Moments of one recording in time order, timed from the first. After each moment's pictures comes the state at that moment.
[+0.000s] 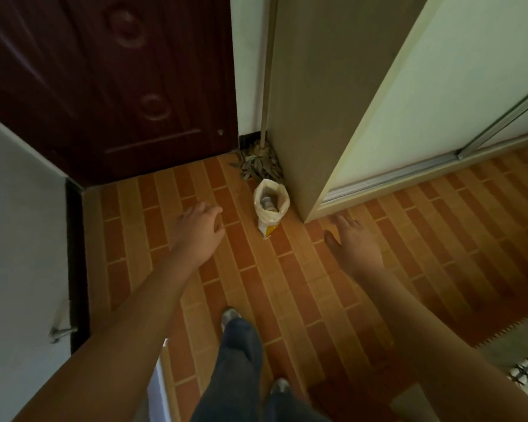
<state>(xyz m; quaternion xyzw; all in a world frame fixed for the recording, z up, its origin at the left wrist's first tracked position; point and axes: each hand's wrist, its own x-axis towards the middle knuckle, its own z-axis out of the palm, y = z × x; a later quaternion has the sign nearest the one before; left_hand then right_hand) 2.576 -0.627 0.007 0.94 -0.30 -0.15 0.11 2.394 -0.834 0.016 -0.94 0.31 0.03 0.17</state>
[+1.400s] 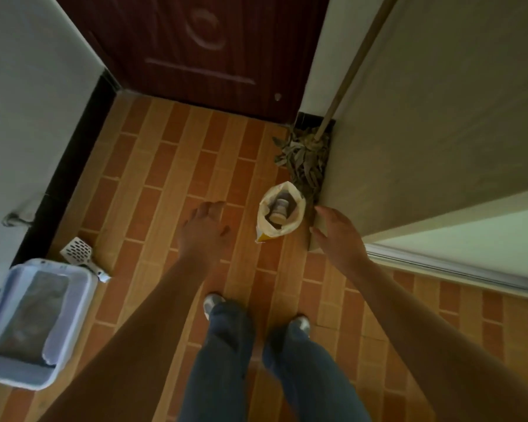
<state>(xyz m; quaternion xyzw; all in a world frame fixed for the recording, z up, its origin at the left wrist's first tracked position) 2.630 -0.842 -0.132 0.97 0.01 -0.19 0.15 2.613 -1.082 -0.135 -0.94 0.08 0.18 0.27</state>
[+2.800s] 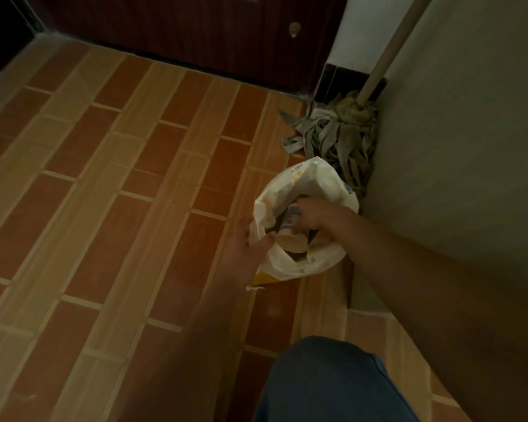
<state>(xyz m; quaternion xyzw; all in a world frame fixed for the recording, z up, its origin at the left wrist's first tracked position) 2.709 -0.920 -0.592 0.73 0.18 -0.21 0.63 2.815 -1.078 -0.629 -0.92 -0.04 0.38 0.10</state>
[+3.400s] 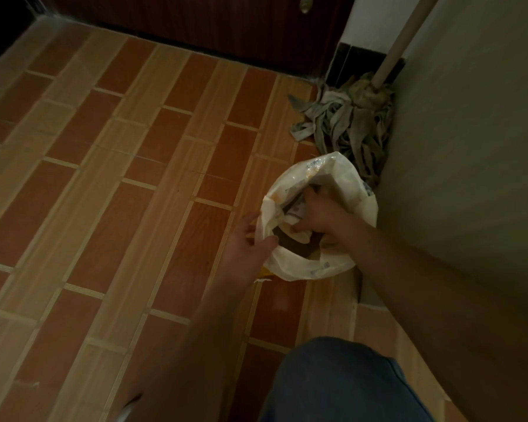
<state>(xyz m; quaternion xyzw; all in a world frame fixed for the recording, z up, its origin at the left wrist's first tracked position) 2.699 -0.915 -0.606 0.71 0.18 -0.19 0.65 2.805 -1.083 -0.677 -0.95 -0.01 0.29 0.10</state>
